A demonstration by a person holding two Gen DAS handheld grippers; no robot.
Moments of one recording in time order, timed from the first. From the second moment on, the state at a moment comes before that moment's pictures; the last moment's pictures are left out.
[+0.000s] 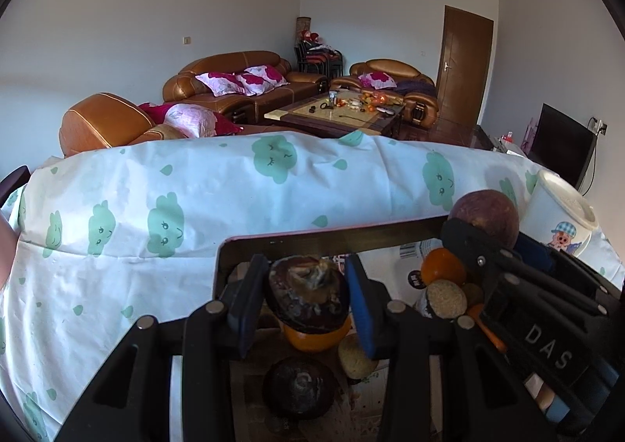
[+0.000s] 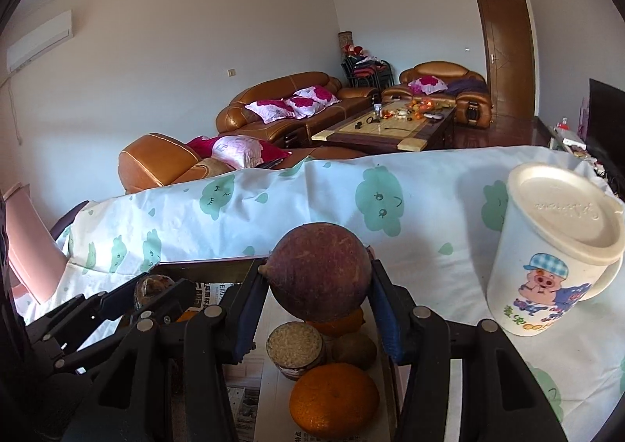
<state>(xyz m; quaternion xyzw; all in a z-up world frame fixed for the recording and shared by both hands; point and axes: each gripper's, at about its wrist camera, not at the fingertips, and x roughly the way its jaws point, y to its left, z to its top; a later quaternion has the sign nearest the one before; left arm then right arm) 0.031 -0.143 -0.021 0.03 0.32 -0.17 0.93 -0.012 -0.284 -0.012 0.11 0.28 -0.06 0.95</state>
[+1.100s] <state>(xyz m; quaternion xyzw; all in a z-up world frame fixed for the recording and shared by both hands) 0.021 -0.156 -0.018 0.10 0.32 -0.13 0.94 -0.049 -0.287 0.006 0.11 0.21 -0.13 0.96</state>
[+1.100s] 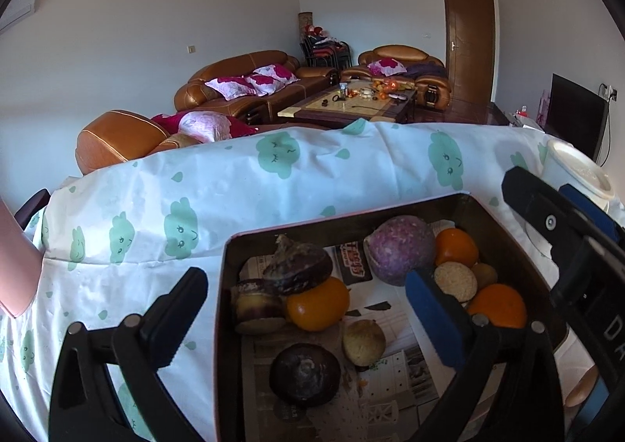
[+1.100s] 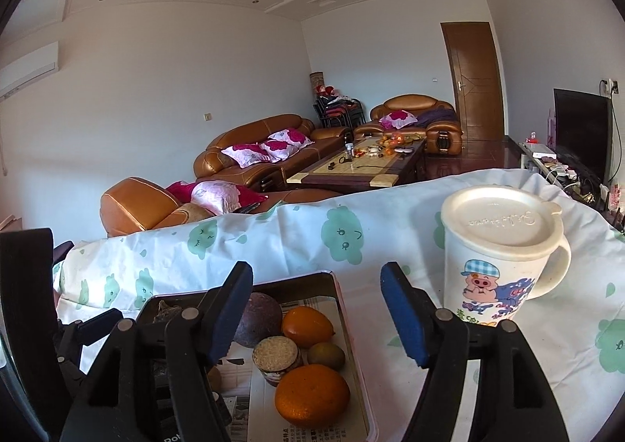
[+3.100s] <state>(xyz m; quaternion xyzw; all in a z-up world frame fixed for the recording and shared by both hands) -0.086 -0.094 0.006 0.05 0.17 -0.13 0.98 -0.161 -0.234 0.028 0.04 0.05 -0.16 0.98</state>
